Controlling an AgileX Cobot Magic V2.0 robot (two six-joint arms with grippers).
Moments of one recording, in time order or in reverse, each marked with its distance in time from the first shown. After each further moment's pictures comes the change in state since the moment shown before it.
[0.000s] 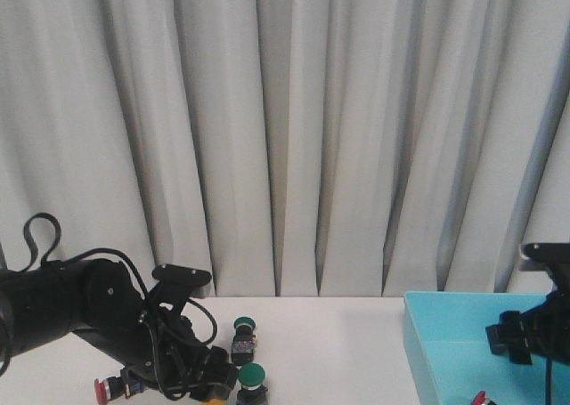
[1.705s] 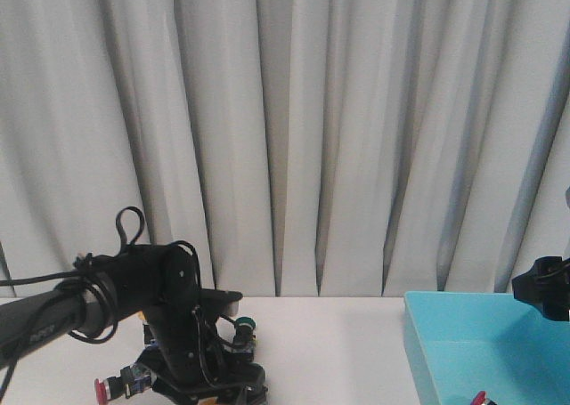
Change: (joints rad) left arm -0.028 0.323 -0.397 0.109 0.395 -0.223; right arm 0.000 -0.303 0.001 0.044 0.081 -0.004
